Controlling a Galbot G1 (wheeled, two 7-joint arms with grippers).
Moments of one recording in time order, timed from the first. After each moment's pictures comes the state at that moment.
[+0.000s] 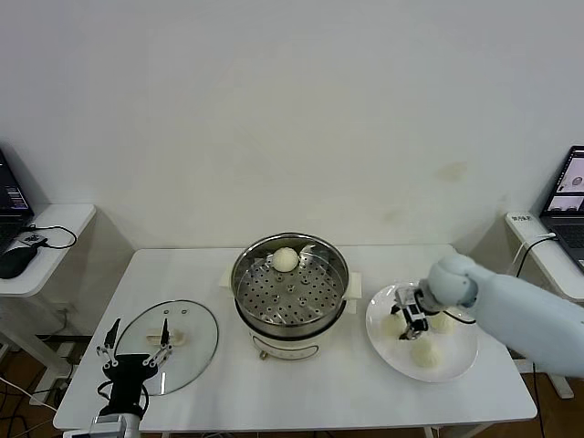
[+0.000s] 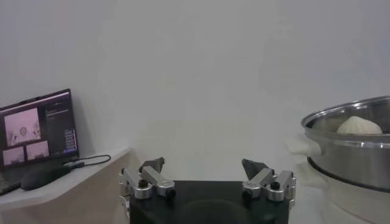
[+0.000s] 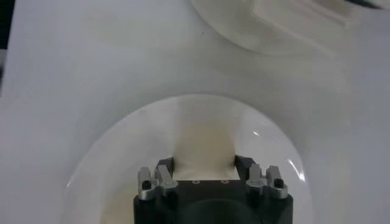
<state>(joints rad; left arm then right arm) 1.69 -1.28 -0.62 -2.09 -0.05 -0.08 -0.24 0.02 0.59 -0.85 1.51 -0.05 -0.34 -1.04</state>
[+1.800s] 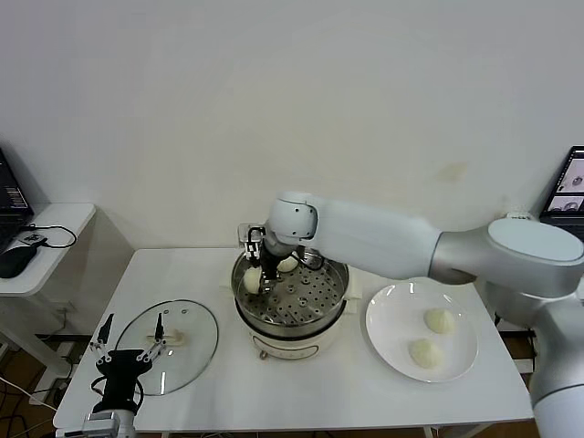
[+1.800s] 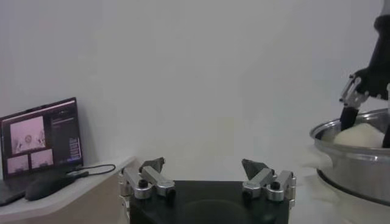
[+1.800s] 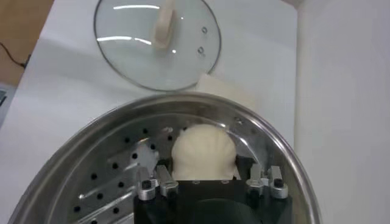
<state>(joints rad) 1.68 -1.27 -0.64 -2.08 -0.07 -0.10 -0.23 0.38 1.35 -1.15 1.20 0.41 -0.64 -0.82</state>
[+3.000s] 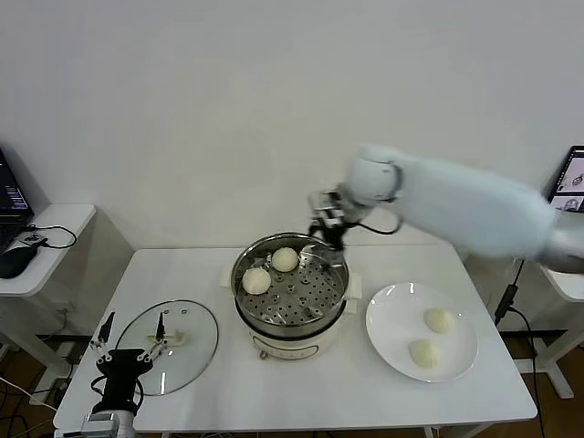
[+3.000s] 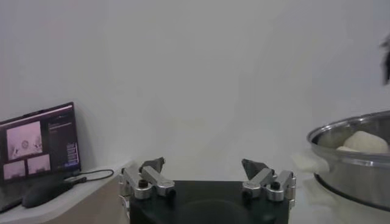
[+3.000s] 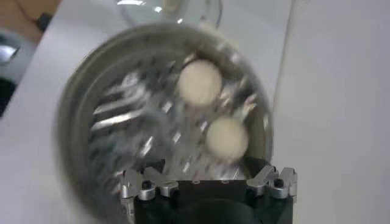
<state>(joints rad) 1.70 -1.26 -0.64 -2.11 -0.06 -0.09 -0.23 0.55 0.83 -1.13 1.51 0.23 -0.37 -1.12</state>
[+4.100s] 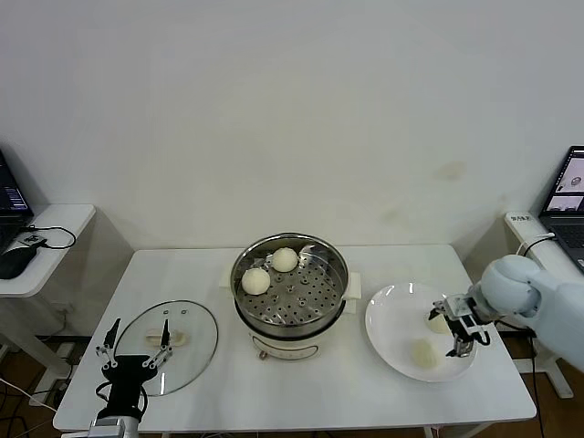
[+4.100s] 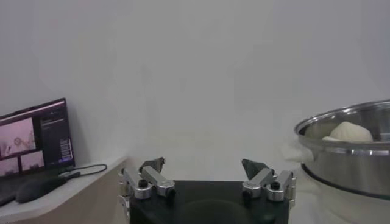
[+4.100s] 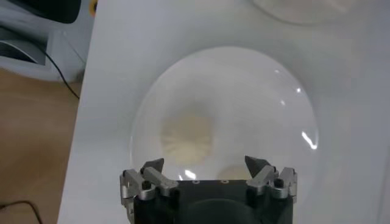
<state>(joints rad) 1.72 -1.27 -0.63 -2.11 -0.03 -0.08 -0.23 -0.20 0.43 -0.66 1.61 -0.19 -0.23 -1.11</state>
